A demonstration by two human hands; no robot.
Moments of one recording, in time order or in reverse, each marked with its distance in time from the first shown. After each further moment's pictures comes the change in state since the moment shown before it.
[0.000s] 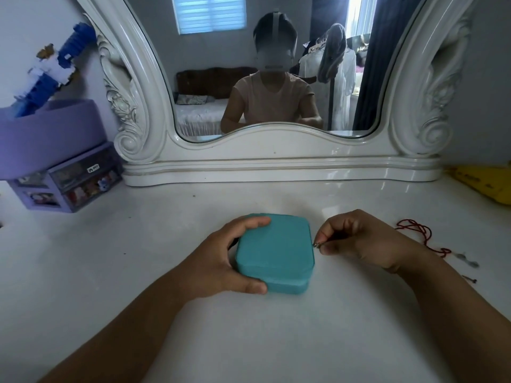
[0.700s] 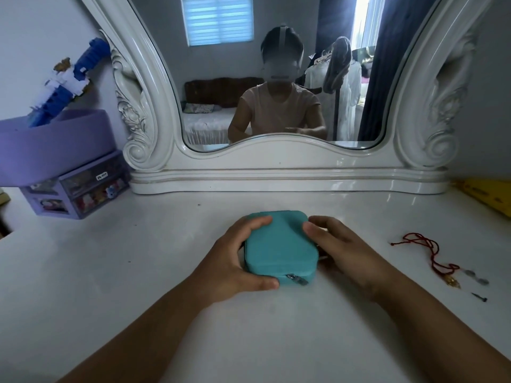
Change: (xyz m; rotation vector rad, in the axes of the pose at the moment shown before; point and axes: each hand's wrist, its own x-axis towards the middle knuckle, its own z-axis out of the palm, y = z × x) left_hand 0.014 -0.005 0.009 0.040 0.171 0.028; right_hand 0.004 -0.019 0.039 0.346 0.161 0.205
